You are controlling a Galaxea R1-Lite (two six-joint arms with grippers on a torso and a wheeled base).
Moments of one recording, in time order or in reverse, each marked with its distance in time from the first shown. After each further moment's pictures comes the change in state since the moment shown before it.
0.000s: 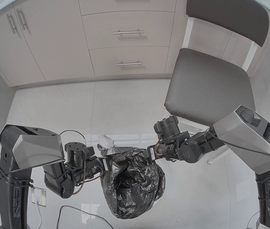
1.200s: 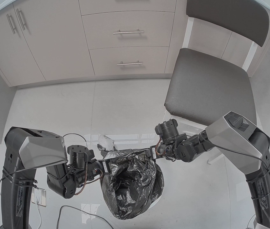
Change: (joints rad) left arm 0.009 0.054 -0.033 0.036 0.048 0.000; right arm -0.053 0.128 -0.114 -0.003 -0.016 0.010
